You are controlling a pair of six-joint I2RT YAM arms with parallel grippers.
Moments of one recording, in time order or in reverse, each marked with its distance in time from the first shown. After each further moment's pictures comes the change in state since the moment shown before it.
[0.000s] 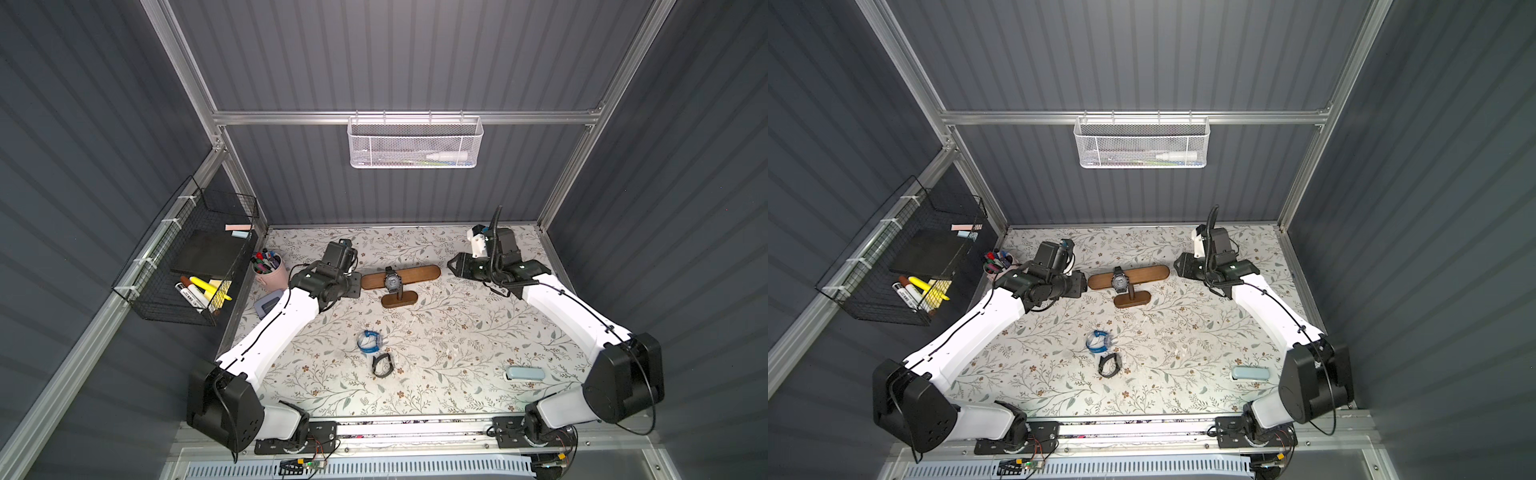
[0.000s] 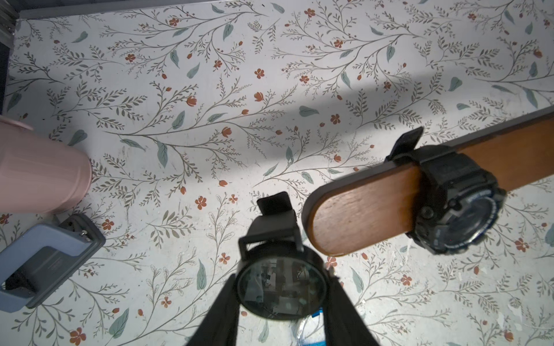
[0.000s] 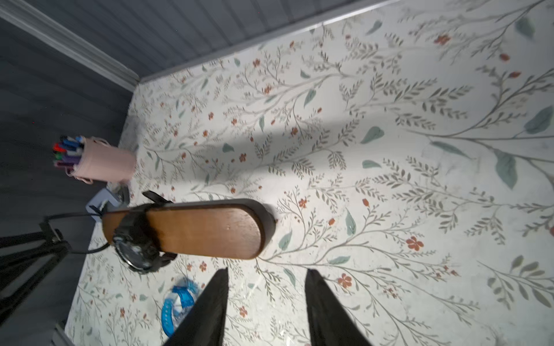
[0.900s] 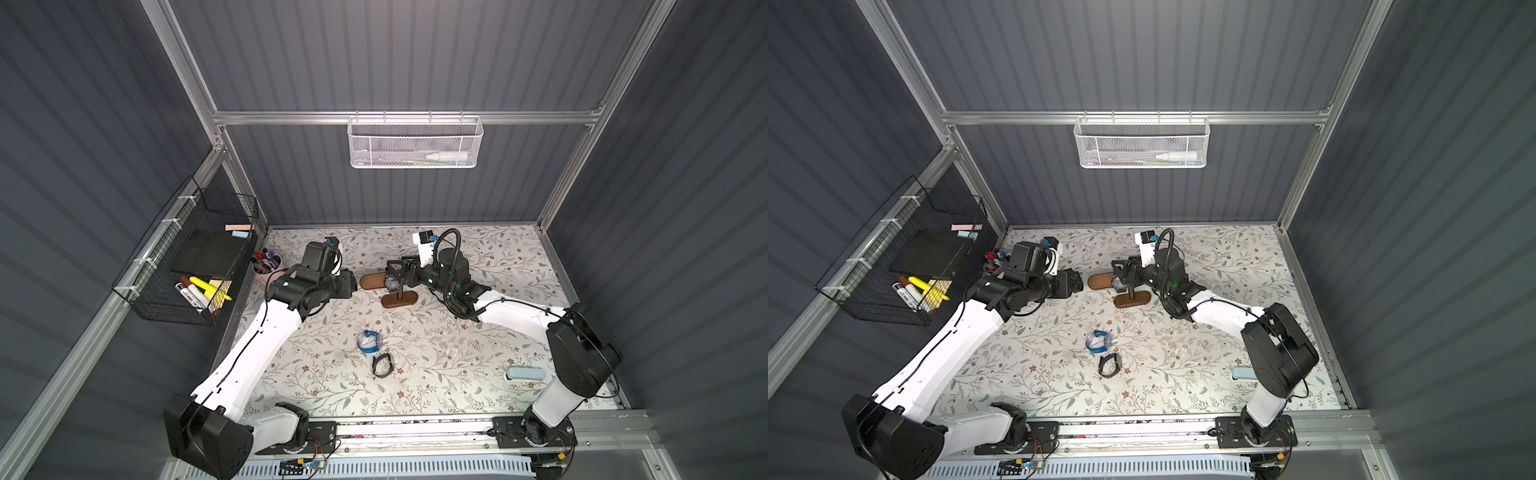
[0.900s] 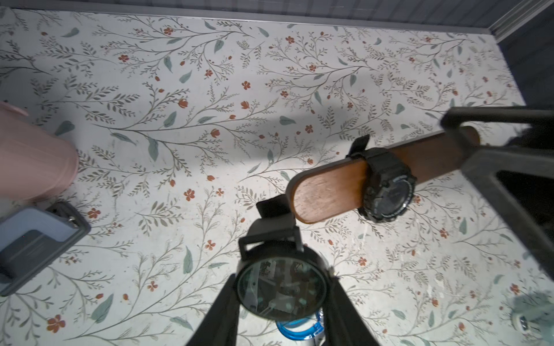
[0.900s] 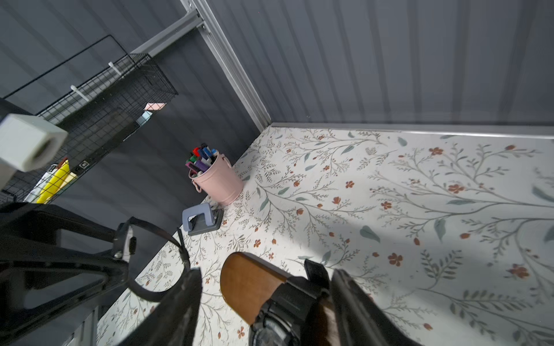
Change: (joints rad) left arm 0.078 -0.134 0.015 -0.067 0.120 -0.029; right arm 0.327 0.137 -0.163 0.890 0.060 0.034
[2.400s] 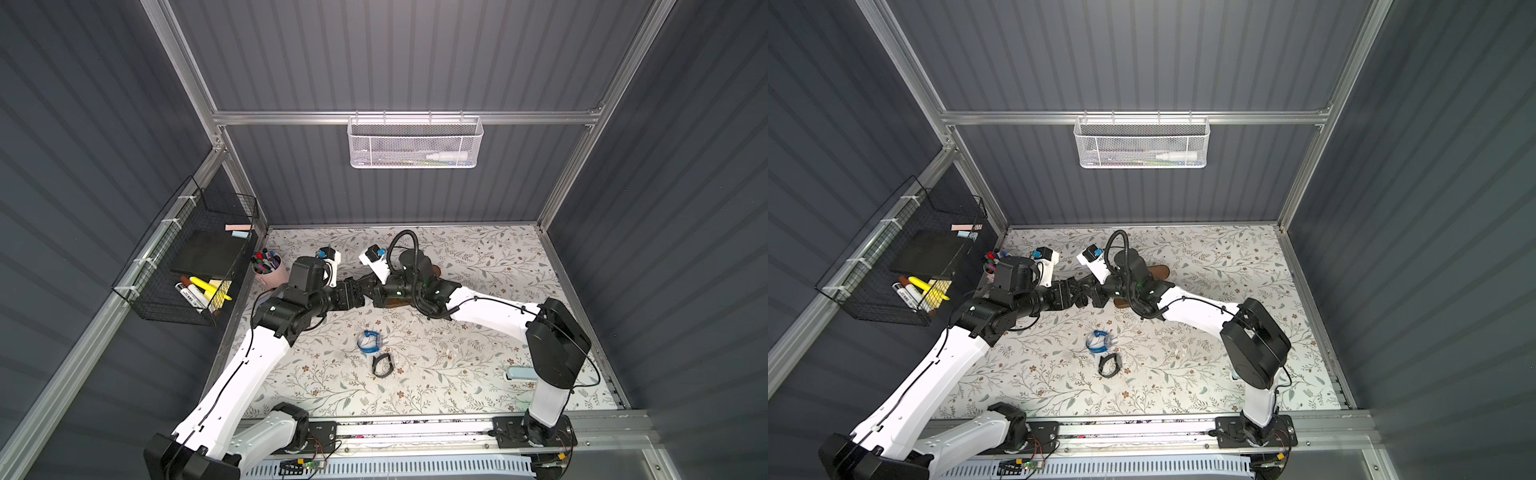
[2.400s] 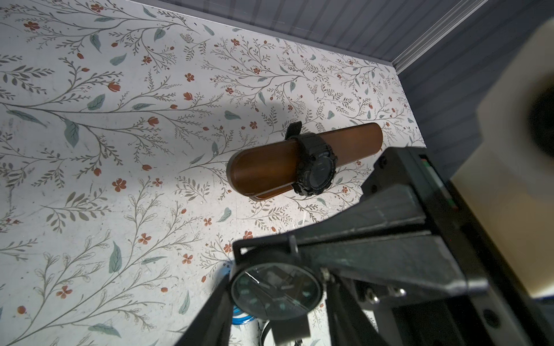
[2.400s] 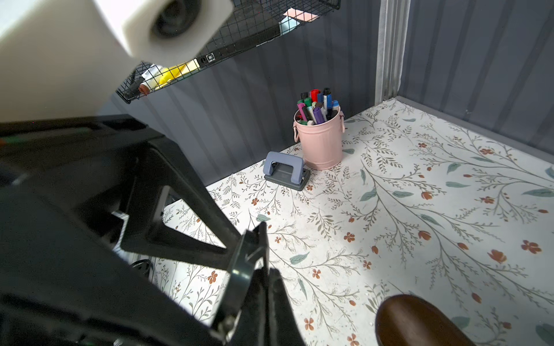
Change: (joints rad) left arm 0.000 -0.199 -0.168 0.108 0.240 -0.128; right arm 0.188 0.170 0.263 -0.182 -0.293 -0.319
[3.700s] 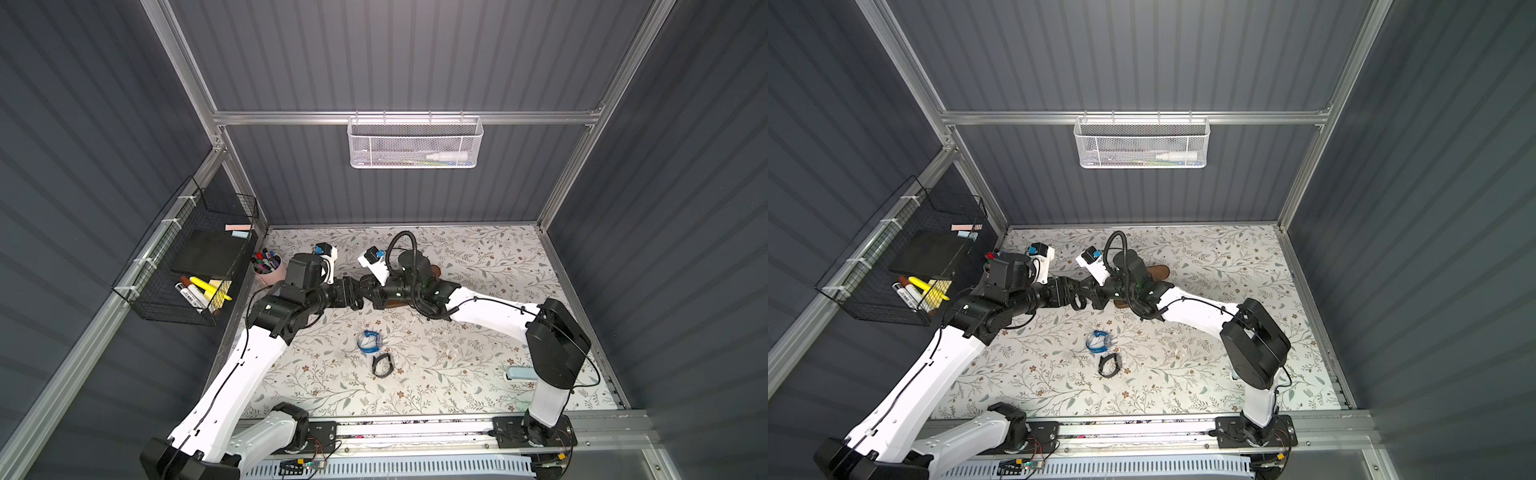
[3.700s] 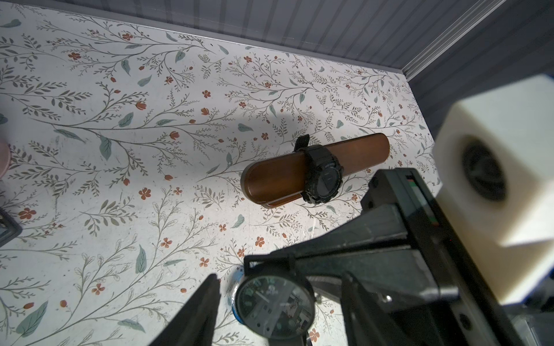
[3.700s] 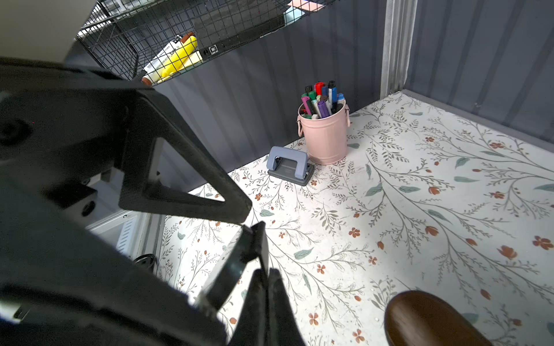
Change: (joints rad) left arm 0.000 -0.002 0.053 -0.050 -0.061 0.031; right arm 0.005 0.000 0.000 -0.020 -0.007 -0.002
